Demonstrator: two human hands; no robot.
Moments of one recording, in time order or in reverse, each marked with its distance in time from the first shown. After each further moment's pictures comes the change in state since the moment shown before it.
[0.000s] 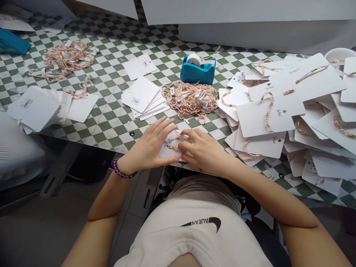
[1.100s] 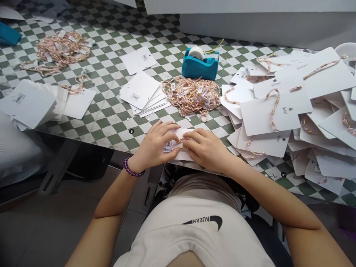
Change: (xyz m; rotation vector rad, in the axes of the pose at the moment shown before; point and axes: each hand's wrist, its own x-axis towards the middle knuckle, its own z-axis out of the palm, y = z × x) left_hand -0.002 0.002 0.022 -0.075 0.095 -0.086; right_hand -0.006 0.007 0.012 -0.022 0.173 -0.078
